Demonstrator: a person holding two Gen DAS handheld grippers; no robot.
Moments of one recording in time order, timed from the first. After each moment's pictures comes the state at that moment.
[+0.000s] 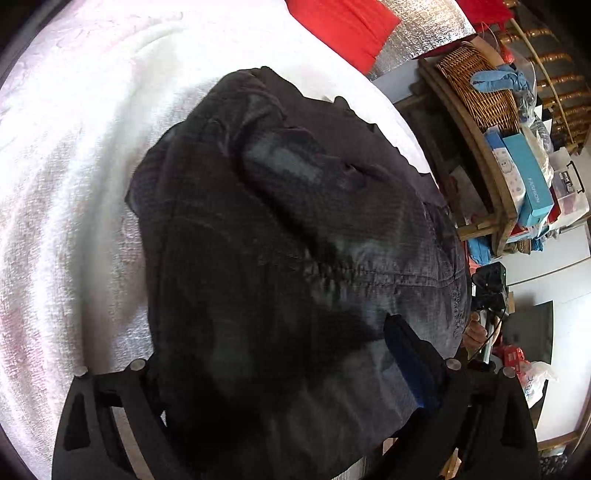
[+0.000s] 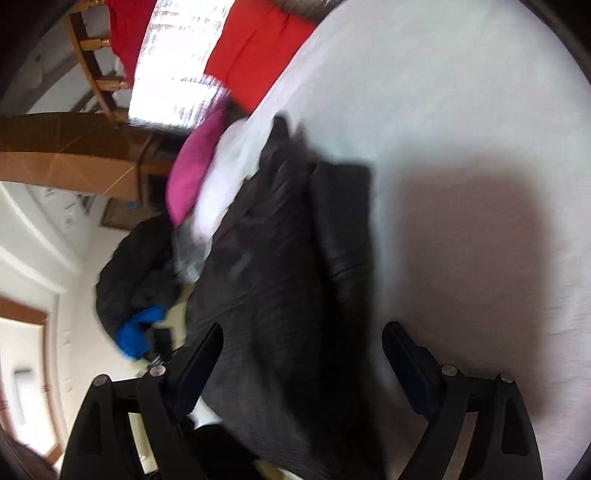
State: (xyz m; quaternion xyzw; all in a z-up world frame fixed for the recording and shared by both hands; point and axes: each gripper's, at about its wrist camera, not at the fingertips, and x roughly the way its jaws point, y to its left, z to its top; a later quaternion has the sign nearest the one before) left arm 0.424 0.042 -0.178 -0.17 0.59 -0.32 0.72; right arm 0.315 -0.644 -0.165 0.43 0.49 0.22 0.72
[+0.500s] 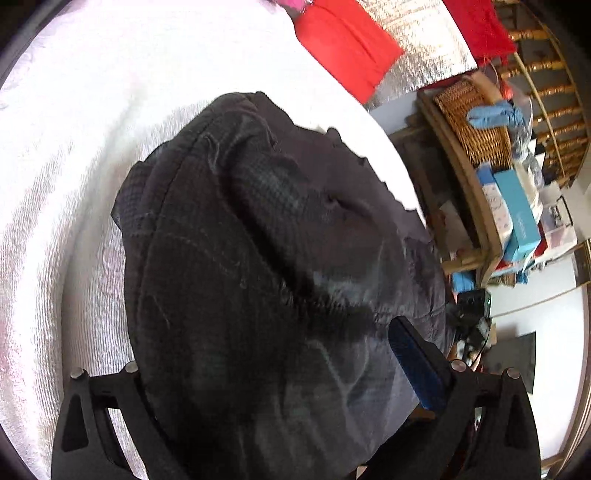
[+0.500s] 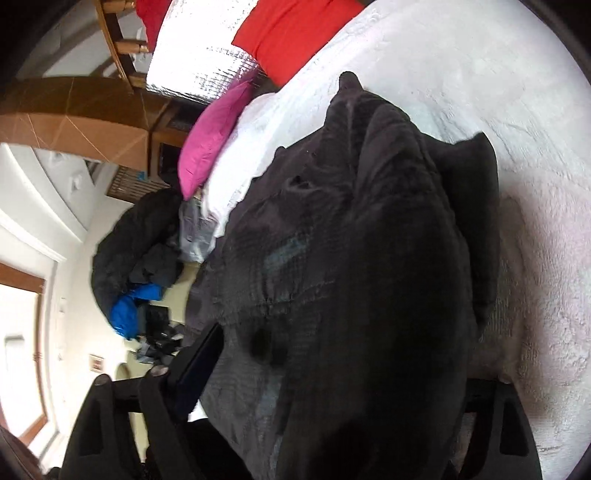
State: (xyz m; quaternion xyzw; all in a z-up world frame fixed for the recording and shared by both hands) left arm 0.443 0.038 -0.170 -0.24 0.56 -0.32 0.73; right arm 0.345 -0.576 -0.157 0.38 0.50 0.24 0.74
